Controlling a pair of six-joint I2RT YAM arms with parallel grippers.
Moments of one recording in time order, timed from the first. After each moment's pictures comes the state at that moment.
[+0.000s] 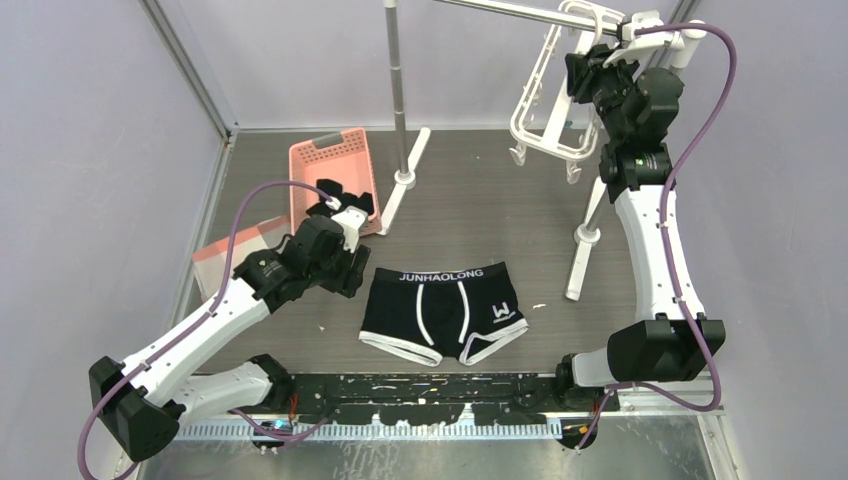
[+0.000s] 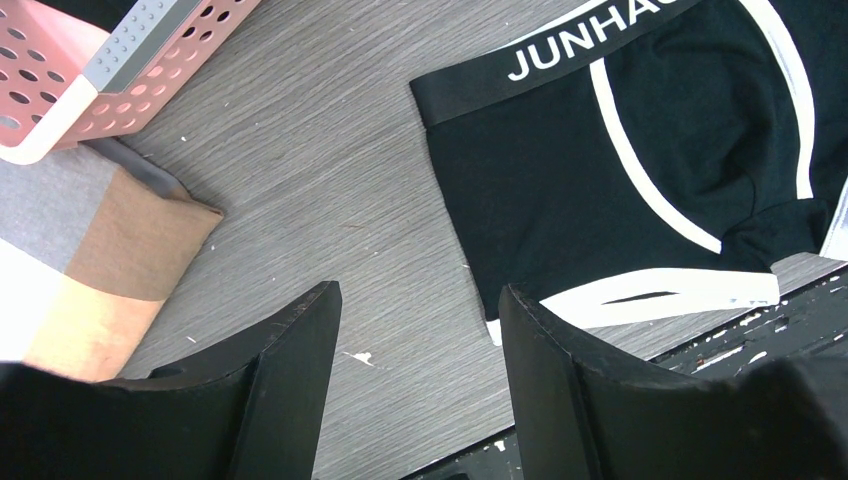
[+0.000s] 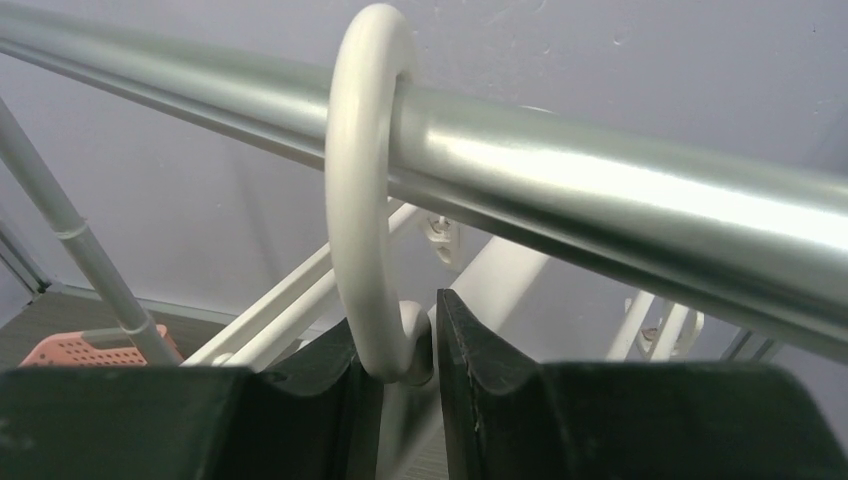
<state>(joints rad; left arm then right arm) -0.69 1.02 0.93 -0.75 -0.12 -0.17 -0.02 1.40 1.57 0.05 -0.23 0.06</state>
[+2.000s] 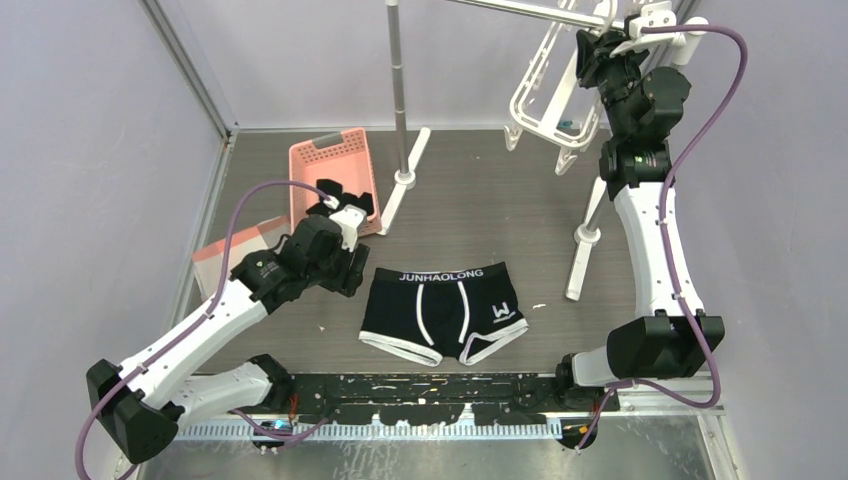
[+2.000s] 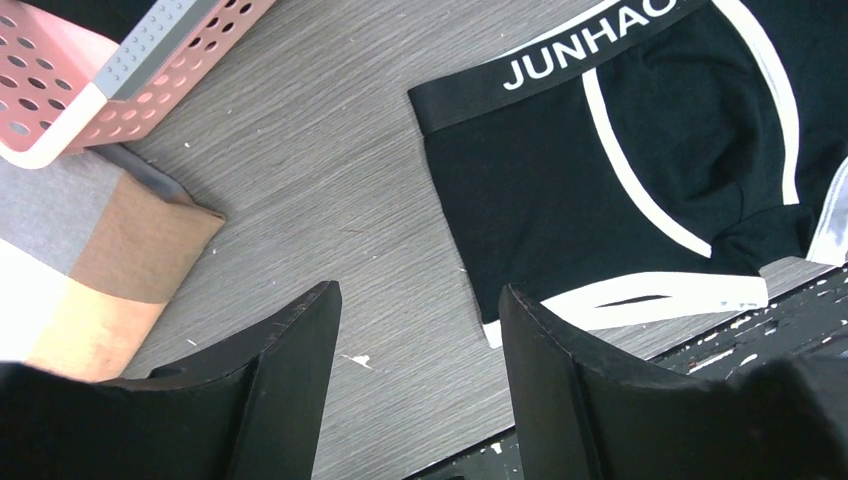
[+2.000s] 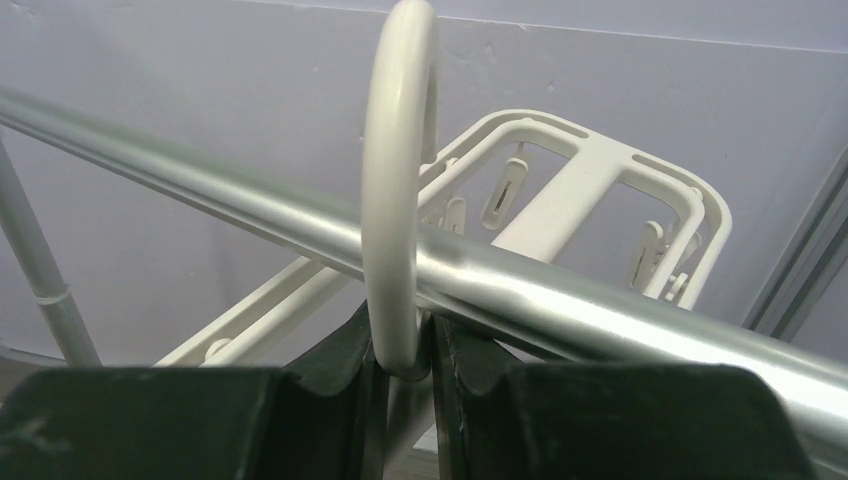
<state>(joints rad) -0.69 1.01 0.93 -0.75 -0.12 -0.17 -0.02 1.42 1.58 0.22 -0.21 0.01</state>
